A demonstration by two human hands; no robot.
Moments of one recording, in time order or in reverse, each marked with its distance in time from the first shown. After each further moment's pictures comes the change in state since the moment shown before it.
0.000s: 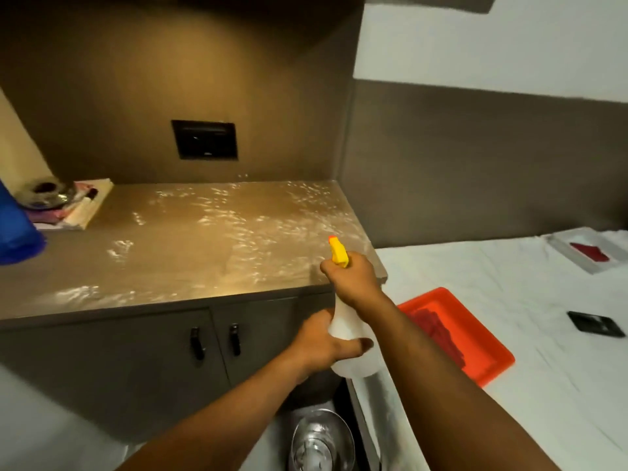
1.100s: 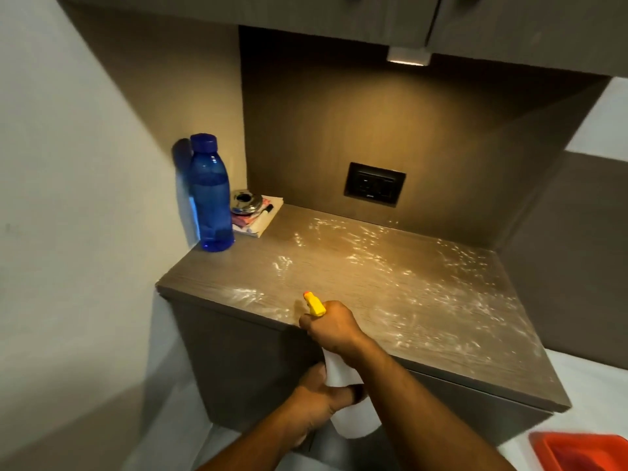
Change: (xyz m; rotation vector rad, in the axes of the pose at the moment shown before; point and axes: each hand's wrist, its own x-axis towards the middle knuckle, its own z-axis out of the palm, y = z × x) left_hand -0.075 -0.083 -0.162 -0.299 0.410 -0.316; right_hand -0.005 -0.102 0.233 -0.230 -0.614 -0.119
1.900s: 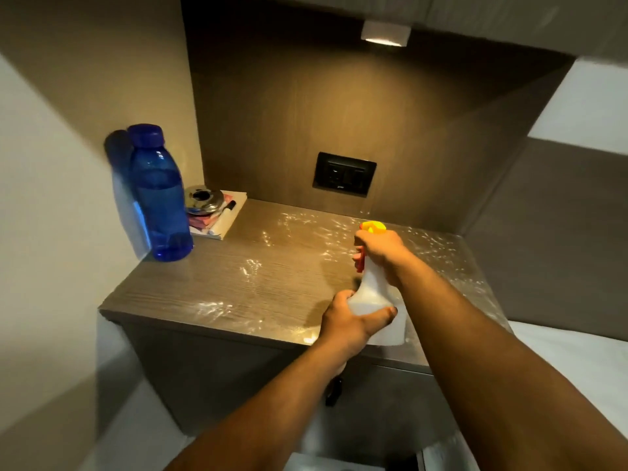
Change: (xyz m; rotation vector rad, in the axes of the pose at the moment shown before) left_hand 0.057 0.112 0.032 -0.055 0.069 0.175; right_hand 0.066 -0.024 -0.138 0.413 0.372 0.178
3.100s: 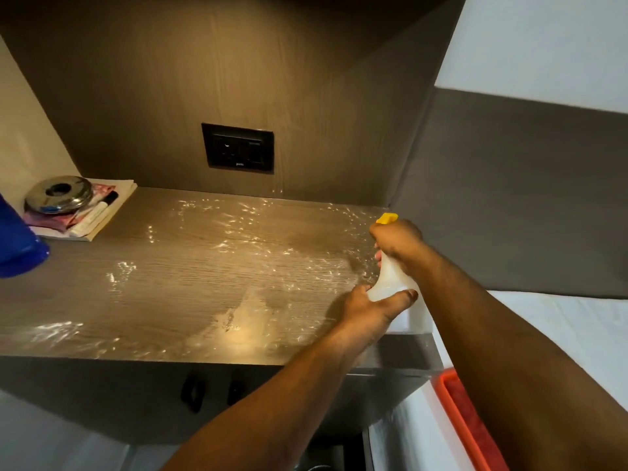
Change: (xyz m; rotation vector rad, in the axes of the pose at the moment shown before) left_hand 0.040 0.027 0.213 -0.080 -0.205 -0.128; right_hand 0.086 0.070 -0.205 -0.233 0.205 0.076
